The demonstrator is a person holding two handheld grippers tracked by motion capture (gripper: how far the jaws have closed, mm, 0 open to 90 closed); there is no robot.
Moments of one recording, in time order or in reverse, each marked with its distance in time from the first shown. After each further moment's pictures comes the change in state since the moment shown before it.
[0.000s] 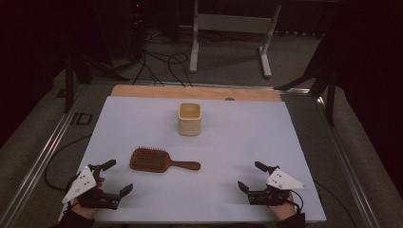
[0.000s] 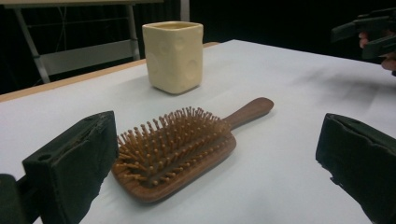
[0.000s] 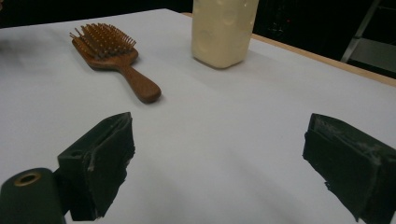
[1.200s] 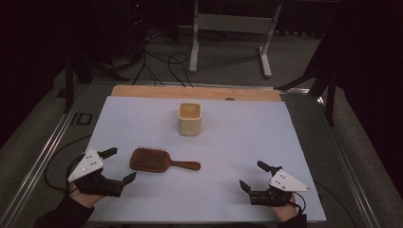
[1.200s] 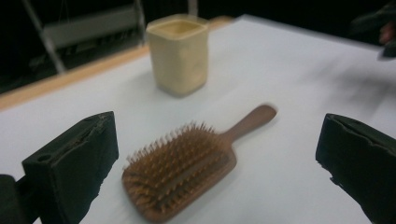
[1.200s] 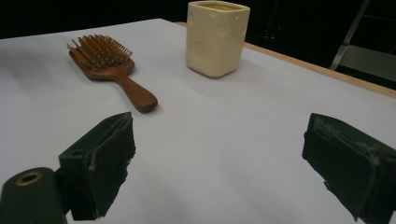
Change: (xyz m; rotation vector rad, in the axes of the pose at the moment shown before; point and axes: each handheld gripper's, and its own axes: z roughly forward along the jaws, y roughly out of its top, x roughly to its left) left arm -0.006 0.076 0.011 0.201 0.039 0.022; right arm 0.002 0.005 -0.008 -0.033 -0.026 0.006
